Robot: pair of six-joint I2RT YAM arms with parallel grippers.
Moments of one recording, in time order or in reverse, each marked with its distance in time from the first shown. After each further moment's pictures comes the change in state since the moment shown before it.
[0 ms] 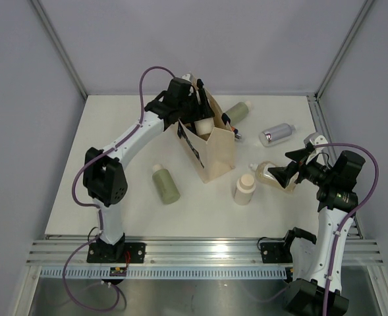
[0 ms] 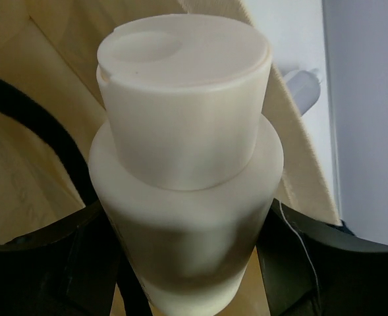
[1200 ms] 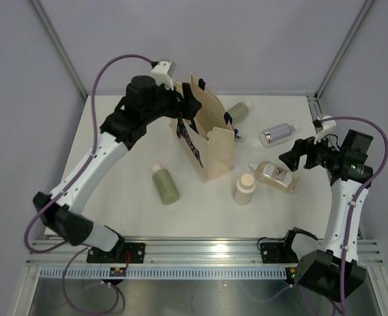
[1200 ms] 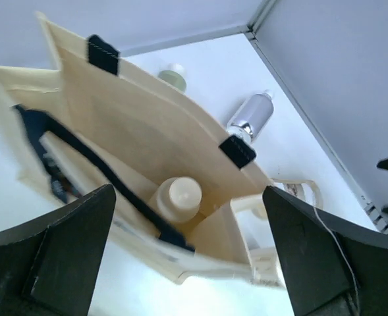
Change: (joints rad) left arm -0.008 -0.380 -0.149 0.073 0.014 0.343; right arm 0.000 0.250 0.271 -0.263 0.225 -0.055
